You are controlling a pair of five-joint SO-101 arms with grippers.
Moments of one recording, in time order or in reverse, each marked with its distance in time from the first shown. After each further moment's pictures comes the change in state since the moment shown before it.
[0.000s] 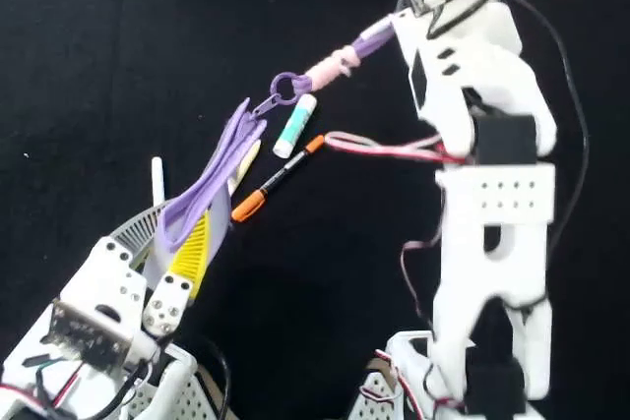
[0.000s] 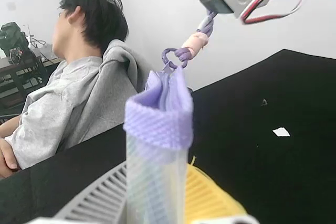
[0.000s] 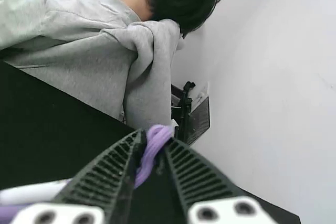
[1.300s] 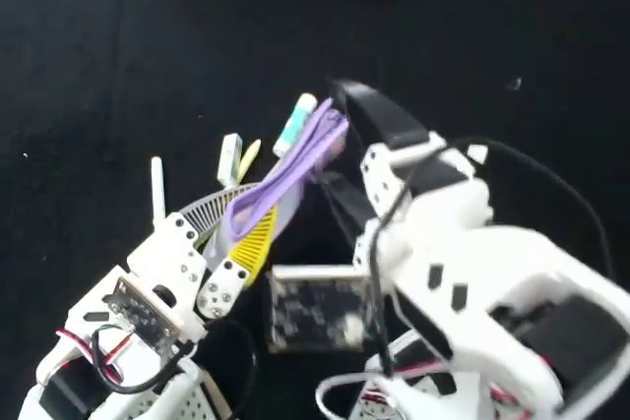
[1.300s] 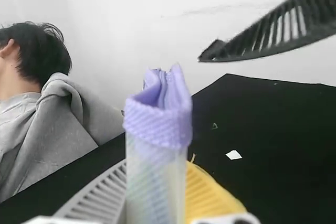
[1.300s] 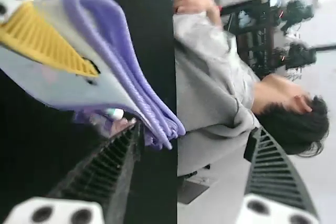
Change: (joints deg) left arm 13.5 0.4 15.1 -21.6 0.3; right arm -30.4 -15.2 -20.0 53.6 37.5
